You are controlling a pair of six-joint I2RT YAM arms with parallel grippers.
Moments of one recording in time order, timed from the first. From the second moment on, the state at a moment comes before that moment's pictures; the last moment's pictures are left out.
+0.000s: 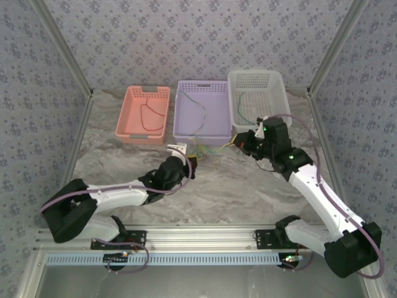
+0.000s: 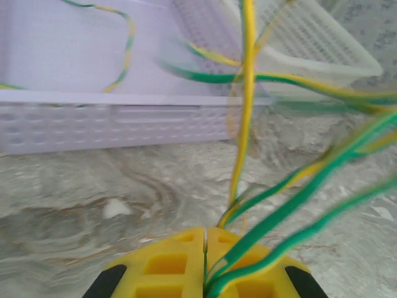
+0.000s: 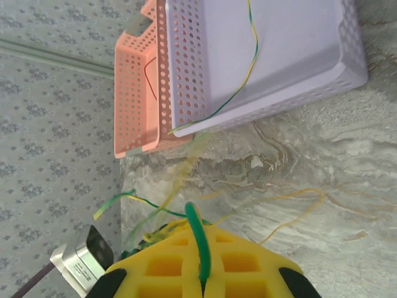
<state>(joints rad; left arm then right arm) -0.92 1.33 0.54 0.38 -0.32 -0.59 0.36 1.04 0.93 -0.45 -0.34 0.93</state>
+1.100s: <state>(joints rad) -0.68 1.32 0.60 -0.14 -0.19 -0.72 -0.05 0.95 1.16 -0.50 -0.55 0.78</state>
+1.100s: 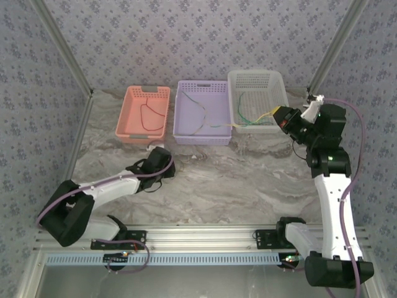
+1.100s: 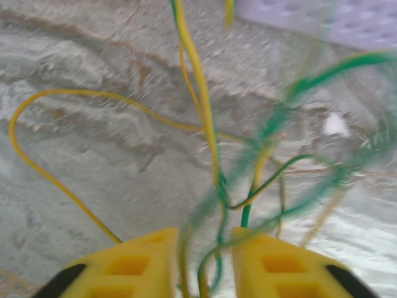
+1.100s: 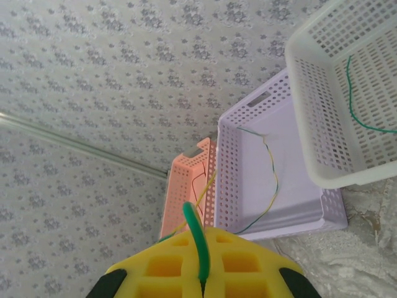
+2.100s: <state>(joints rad) -0.88 1.25 0.94 -0.21 -0.01 -1.21 0.54 0.92 0.87 -0.29 -0.14 0.44</state>
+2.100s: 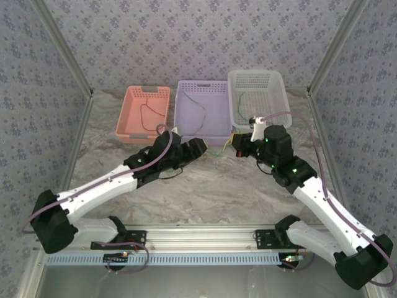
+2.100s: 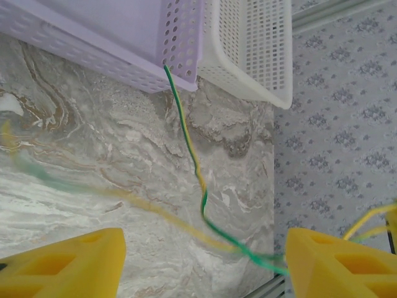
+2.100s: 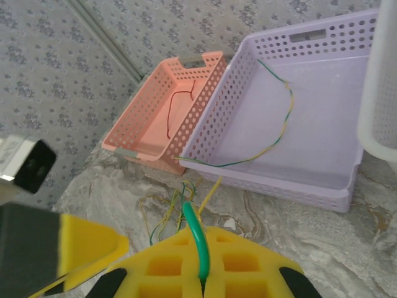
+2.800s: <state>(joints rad) -0.86 1.38 0.98 -0.13 0.02 -1.33 0.63 0.83 0.81 -0.19 -0.08 0.40</state>
